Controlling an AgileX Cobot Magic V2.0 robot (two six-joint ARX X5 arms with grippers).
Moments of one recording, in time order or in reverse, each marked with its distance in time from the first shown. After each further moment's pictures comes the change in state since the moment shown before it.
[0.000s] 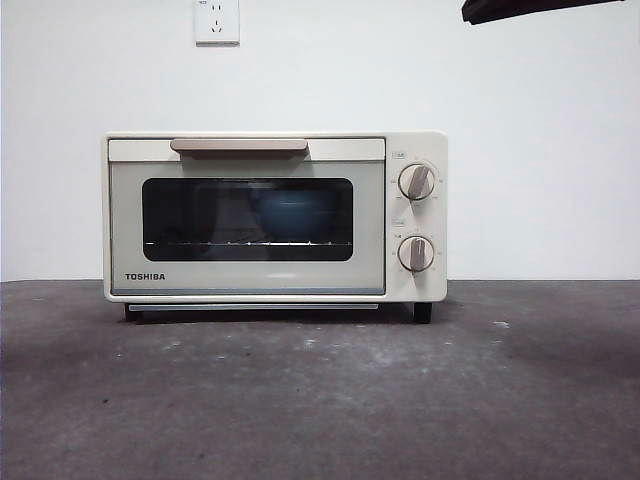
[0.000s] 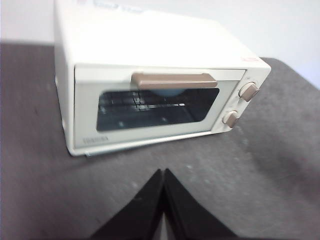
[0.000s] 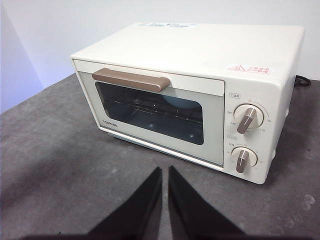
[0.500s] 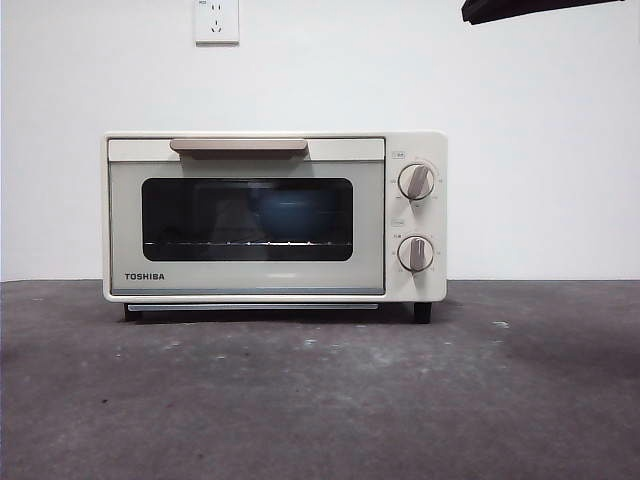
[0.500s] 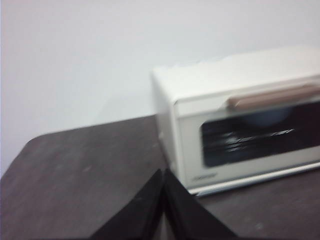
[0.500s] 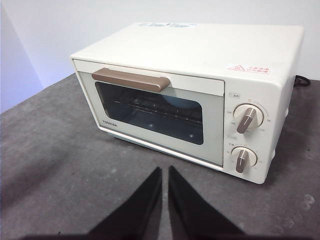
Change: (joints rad) left arm 0.121 -0.307 -0.444 0.433 -0.216 0.224; right arm 0.000 0.000 0.000 0.000 0.000 0.000
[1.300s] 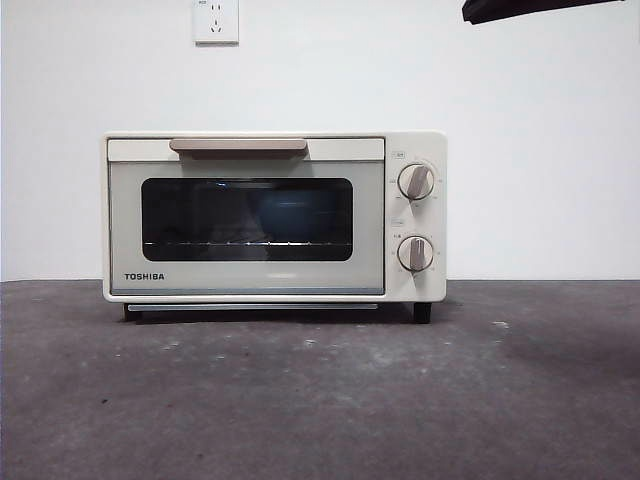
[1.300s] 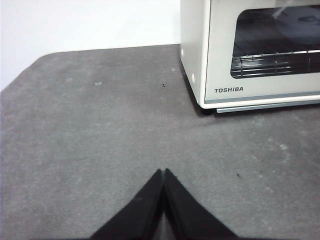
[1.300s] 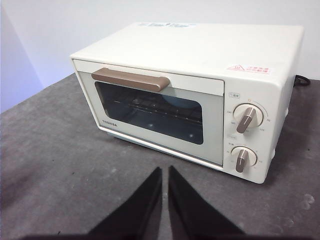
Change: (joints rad) left arm 0.047 -0.224 -0.261 -0.137 -0.041 -0.056; right arm 0.000 0.000 0.000 0.000 0.000 0.000
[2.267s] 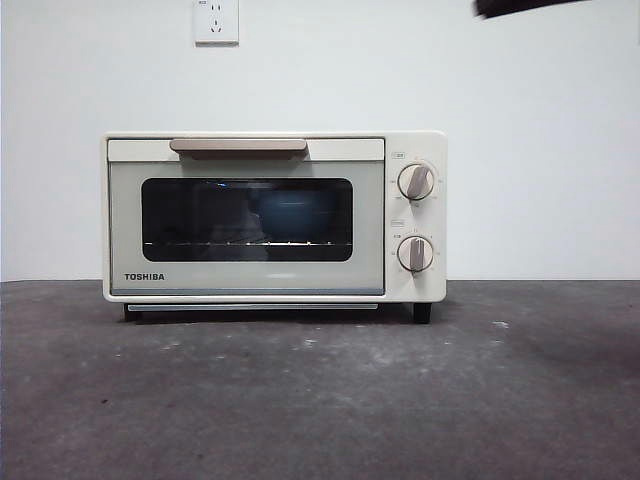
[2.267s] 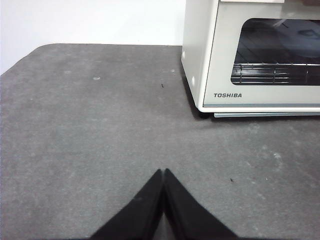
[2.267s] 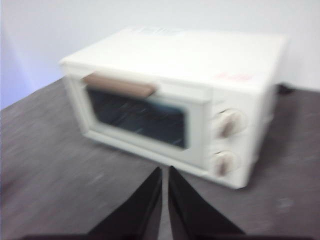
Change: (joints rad) left arm 0.000 0.000 0.000 0.000 0.000 -0.069; right arm -0.061 -0.061 0.000 -0.027 0.019 -0.046
